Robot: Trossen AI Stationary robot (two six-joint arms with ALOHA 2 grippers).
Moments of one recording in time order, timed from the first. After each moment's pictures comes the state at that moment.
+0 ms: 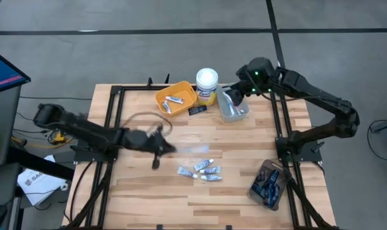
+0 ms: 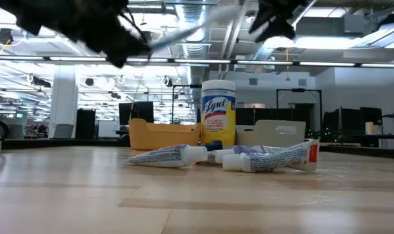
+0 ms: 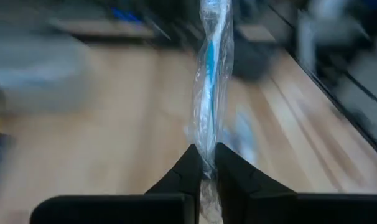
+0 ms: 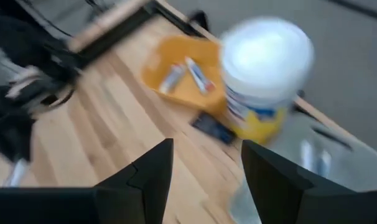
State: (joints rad) left arm -0.20 1.15 0.47 0.32 -0.17 -0.11; right arm -0.46 1.28 1.41 -0.82 -0.03 0.29
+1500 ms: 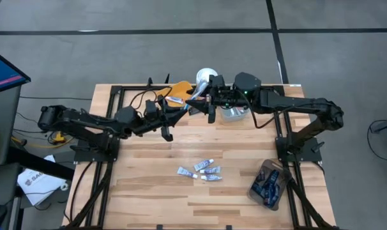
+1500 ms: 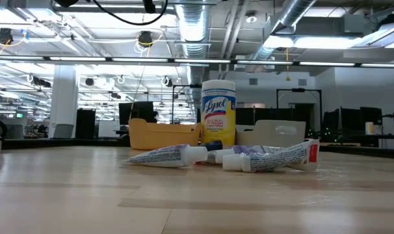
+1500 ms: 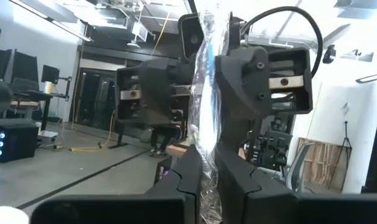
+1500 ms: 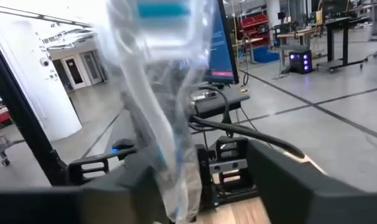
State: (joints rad) left arm -0.03 1.25 0.75 0.86 -0.29 -0.11; right arm -0.14 1.48 1.41 0.11 -0.11 0.24
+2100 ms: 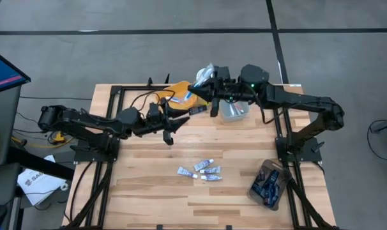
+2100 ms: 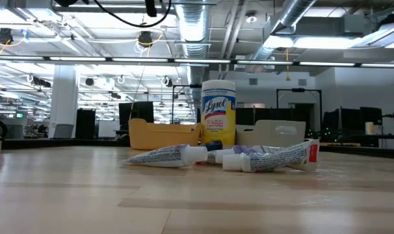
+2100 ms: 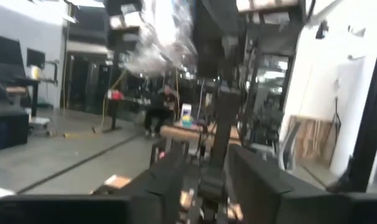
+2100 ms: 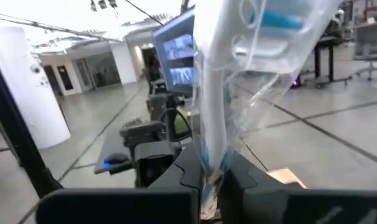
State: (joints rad) left arm -0.03 1.25 0.75 0.77 -0.25 -0.11; right arm -0.14 1.48 1.54 0.01 -0.07 0.21
